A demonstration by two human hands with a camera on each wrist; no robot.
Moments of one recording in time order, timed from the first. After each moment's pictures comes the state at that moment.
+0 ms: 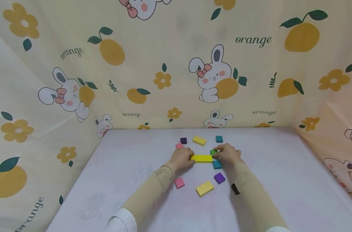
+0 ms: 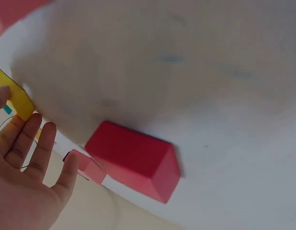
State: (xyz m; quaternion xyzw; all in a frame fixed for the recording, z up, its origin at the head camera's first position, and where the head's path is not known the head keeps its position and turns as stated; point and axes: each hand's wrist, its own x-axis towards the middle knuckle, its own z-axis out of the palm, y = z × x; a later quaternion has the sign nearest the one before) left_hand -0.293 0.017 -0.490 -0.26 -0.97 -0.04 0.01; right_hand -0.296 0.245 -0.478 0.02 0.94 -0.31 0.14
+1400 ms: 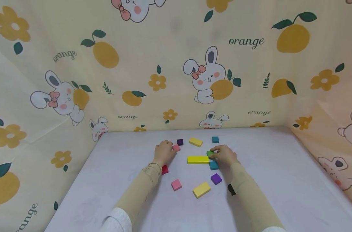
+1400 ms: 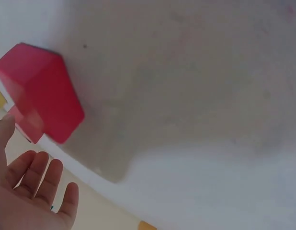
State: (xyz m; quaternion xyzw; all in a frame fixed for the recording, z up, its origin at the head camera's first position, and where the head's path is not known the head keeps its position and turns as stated) left_hand -0.317 -0.027 -0.489 -0.09 -0.99 -0.09 0.05; right_hand -0.292 0.245 -0.478 0.04 0.93 -0.33 0.16
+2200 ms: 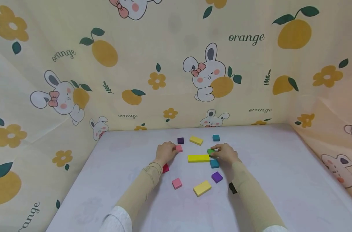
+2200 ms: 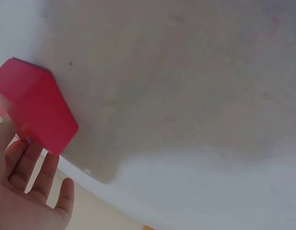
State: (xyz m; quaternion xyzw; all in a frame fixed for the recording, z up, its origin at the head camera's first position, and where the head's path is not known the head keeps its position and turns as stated) left_hand -0.314 -0.025 -0.493 -0.13 -0.99 -0.08 0.04; right_hand -0.297 0.249 -0.487 0.05 0.92 -0.36 0.16
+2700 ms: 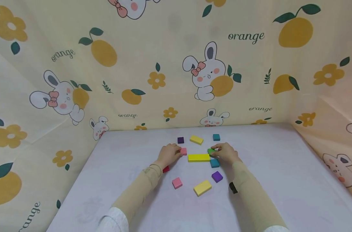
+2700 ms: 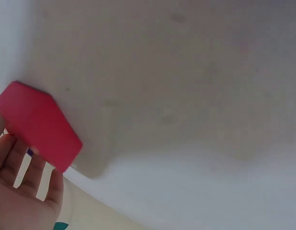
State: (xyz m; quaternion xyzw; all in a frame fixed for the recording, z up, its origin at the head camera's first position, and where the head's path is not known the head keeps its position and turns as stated) left_hand -0.307 -0.019 -0.496 -0.21 -0.97 -0.07 0.05; right_hand -0.300 0.251 -0.489 0.04 0.92 -0.35 0.17
